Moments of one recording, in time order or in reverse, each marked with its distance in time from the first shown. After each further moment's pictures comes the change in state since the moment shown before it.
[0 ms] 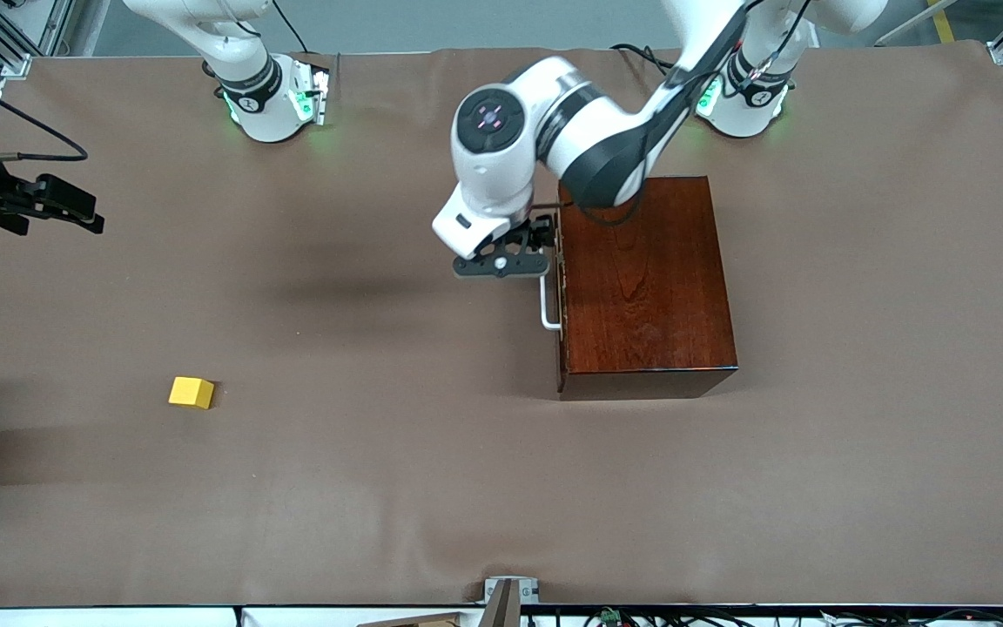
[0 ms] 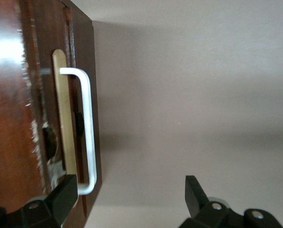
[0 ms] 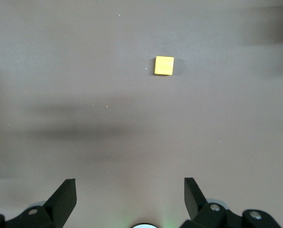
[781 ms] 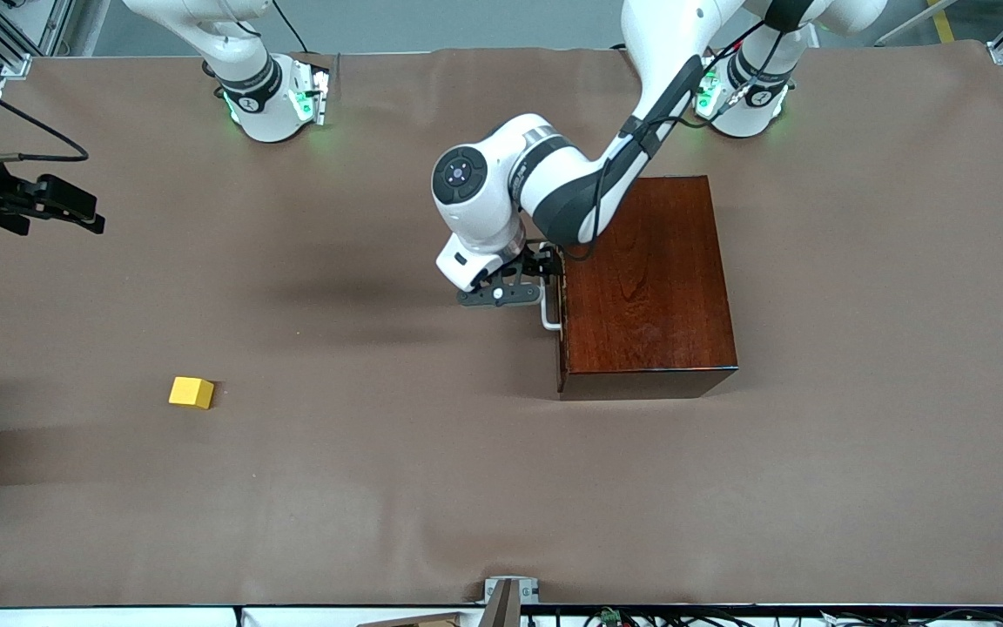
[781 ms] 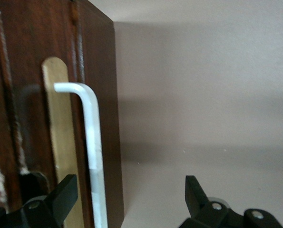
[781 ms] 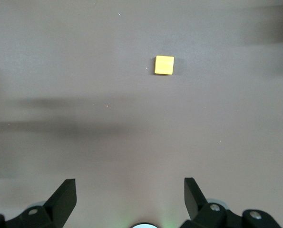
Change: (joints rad) left arm -0.025 0.103 0.034 0.005 0.116 -0.001 -0.036; right arm 0.000 0.000 0.000 -0.002 0.000 0.000 0.000
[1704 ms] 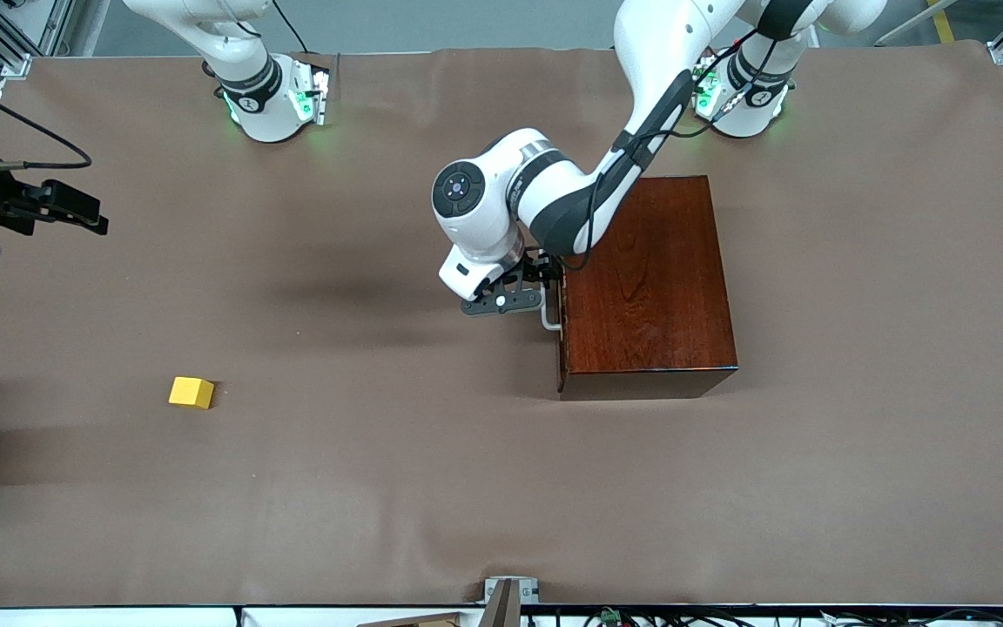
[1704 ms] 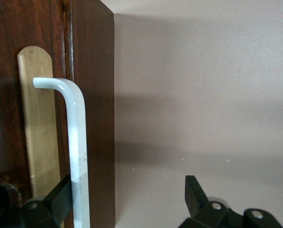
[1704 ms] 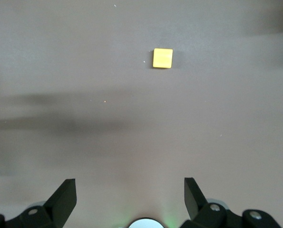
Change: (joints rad) left arm -0.013 0.043 0.004 0.001 0.000 0.026 -0.059; right arm -0.008 0.023 -0.003 -0.004 0.000 -0.003 0.009
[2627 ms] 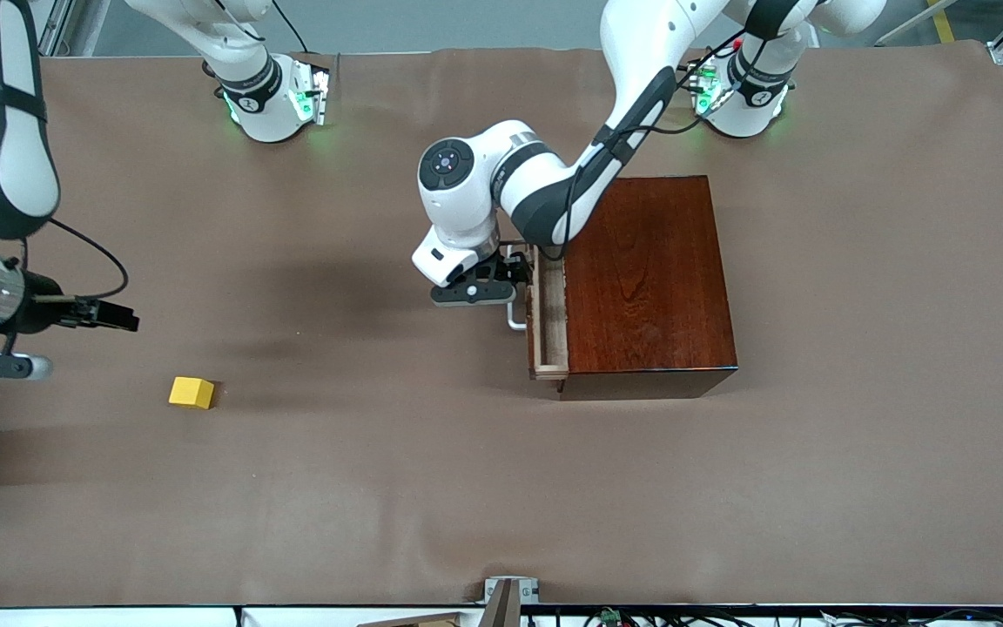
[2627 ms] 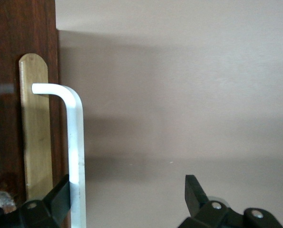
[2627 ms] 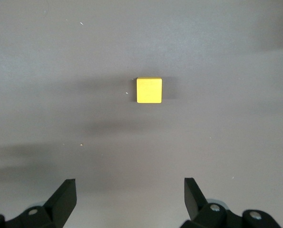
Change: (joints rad) left arm -0.048 0.013 -0.003 0.000 0.000 0.198 -0.021; right arm -0.063 0.234 0.001 -0.083 -0.003 0.303 -0.008
